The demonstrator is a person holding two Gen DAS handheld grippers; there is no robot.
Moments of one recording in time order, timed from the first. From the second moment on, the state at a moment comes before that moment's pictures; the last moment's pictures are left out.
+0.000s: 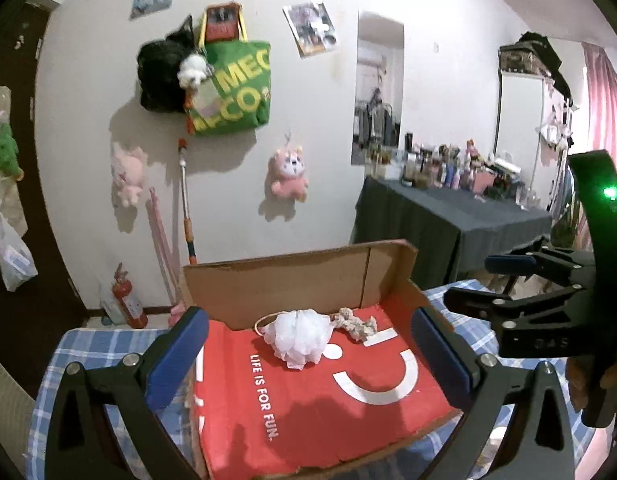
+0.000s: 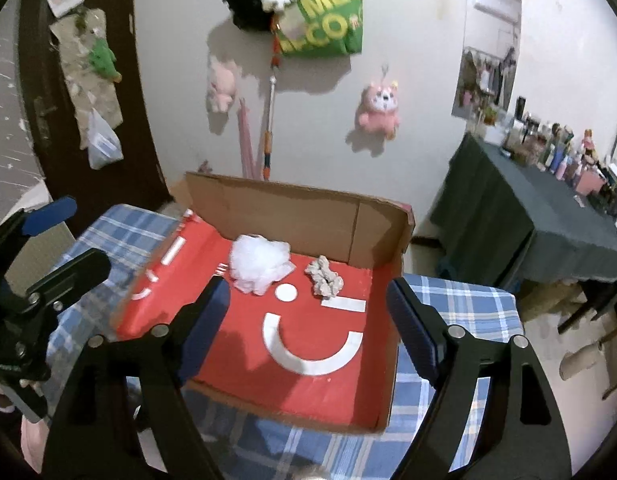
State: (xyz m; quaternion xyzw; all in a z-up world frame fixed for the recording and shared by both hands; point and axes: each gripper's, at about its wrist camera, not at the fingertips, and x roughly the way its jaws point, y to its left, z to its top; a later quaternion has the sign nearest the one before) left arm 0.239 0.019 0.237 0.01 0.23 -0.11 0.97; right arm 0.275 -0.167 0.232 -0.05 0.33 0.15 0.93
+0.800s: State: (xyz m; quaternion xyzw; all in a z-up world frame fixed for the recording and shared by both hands) left arm 0.022 0.028 0.224 0.01 0.09 -0.12 0.99; right arm 0.045 -0.197 0.217 -0.04 0.17 0.16 0.97
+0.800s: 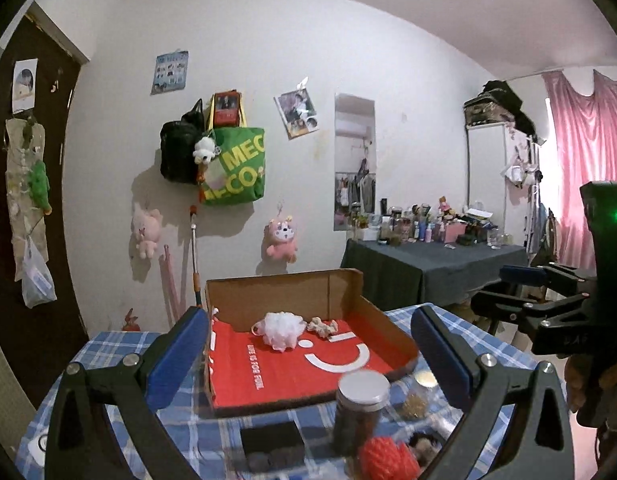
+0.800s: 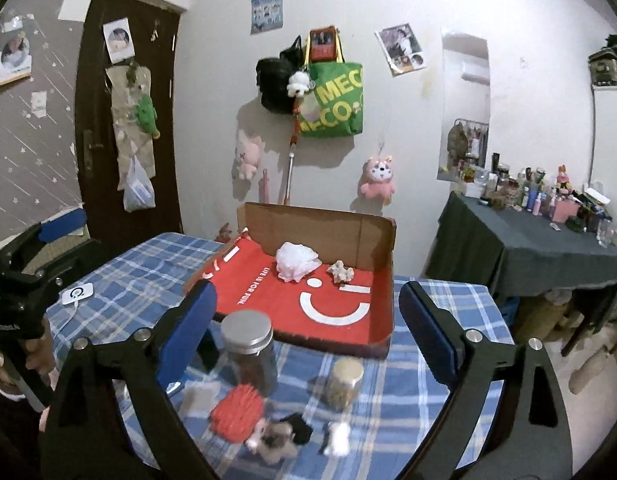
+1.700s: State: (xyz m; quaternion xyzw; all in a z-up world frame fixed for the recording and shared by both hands) left arm -0.002 0.023 0.077 -0.02 0.21 -0.08 0.97; right arm 0.007 -0.187 0.066 -0.04 0.22 0.09 0.97
